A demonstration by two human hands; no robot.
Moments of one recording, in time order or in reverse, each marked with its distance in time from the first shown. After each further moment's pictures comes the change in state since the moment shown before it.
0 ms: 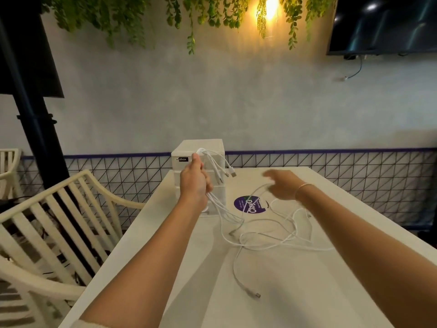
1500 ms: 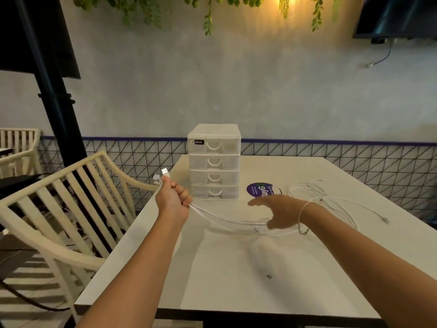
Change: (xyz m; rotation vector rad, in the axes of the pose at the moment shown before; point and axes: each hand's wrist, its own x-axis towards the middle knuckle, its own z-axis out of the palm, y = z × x) left_hand 0.005 -0.028 -0.101 -0.366 0.239 -0.181; right_hand -0.038 -0.029 0.055 -0.164 -0.355 -0.285
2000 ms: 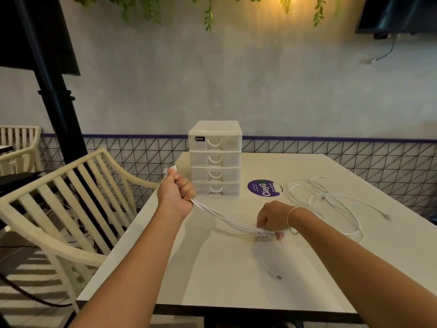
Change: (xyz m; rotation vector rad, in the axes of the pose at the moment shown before) left_hand -0.007 0.009 0.005 -0.061 -0.139 -0.144; right_hand 0.014 -0.009 0.022 0.076 -0.177 0.125
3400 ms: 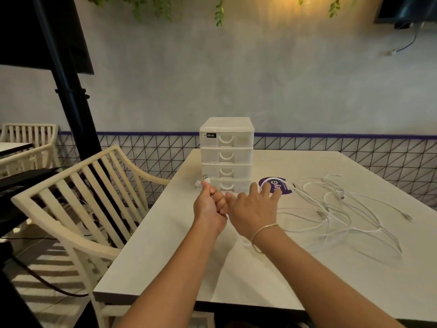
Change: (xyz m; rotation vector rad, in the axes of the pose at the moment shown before) left_hand -0.017 -0.053 0.001 0.055 0.037 -0.072; right_hand -0.023 -0.107 0.015 -0.145 0.639 0.188
